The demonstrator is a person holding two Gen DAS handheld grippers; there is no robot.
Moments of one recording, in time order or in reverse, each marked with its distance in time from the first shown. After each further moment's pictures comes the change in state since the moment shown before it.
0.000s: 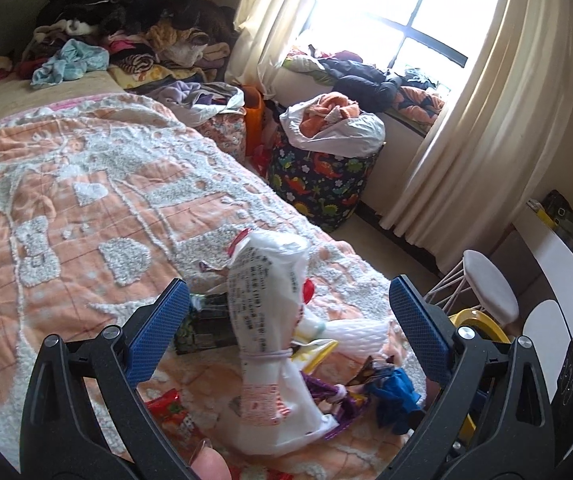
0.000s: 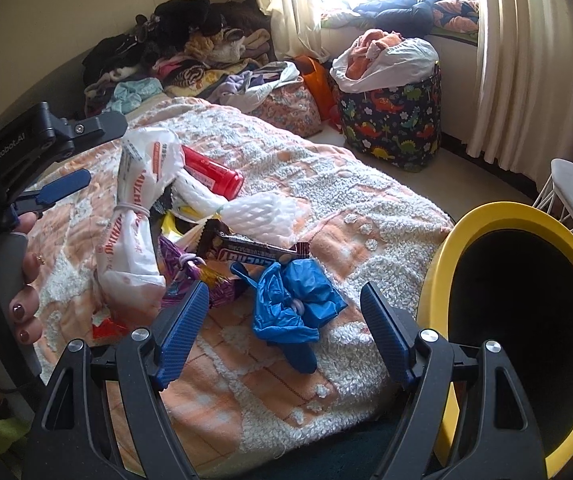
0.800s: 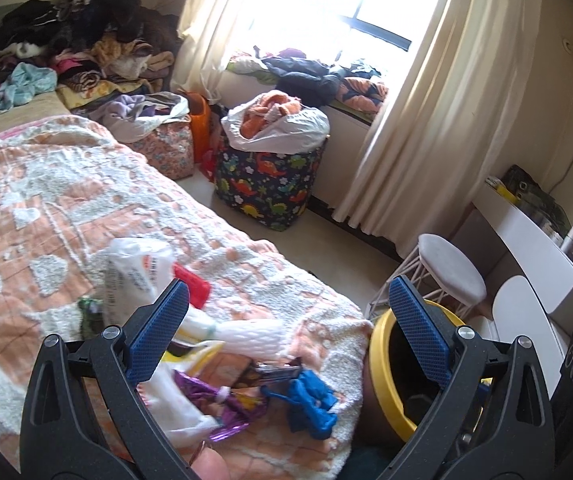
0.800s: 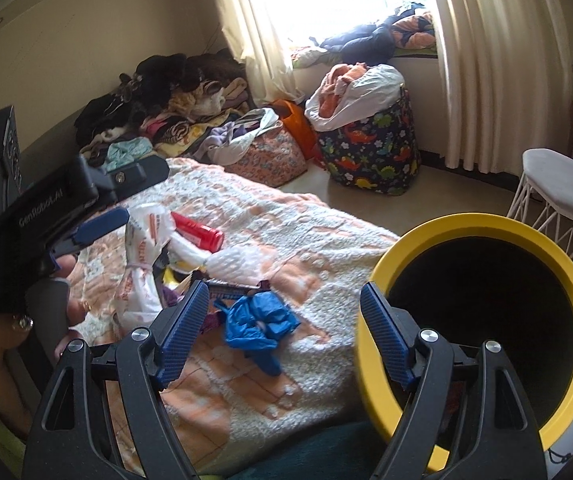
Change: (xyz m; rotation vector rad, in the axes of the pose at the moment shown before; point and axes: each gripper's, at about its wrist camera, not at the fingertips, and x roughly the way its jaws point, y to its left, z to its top) left arm -0.002 -0.081 -0.005 0.100 -0.010 -0.134; right arm -0.062 -0.038 -0.004 0.131 -0.164 0.018
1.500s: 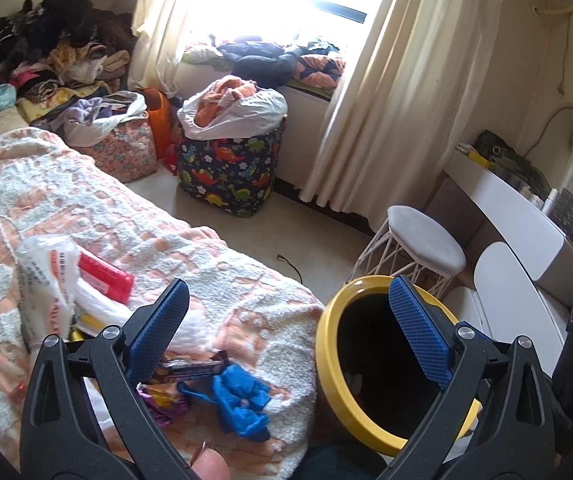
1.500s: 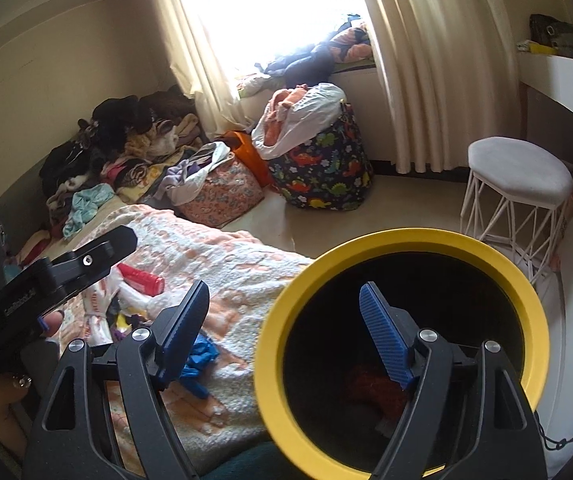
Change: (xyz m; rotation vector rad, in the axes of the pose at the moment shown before) left arm 0.026 -0.065 -0.013 0.103 0.057 -0.088; right arm -0.034 -0.073 0.012 0.143 -0.102 -0.109
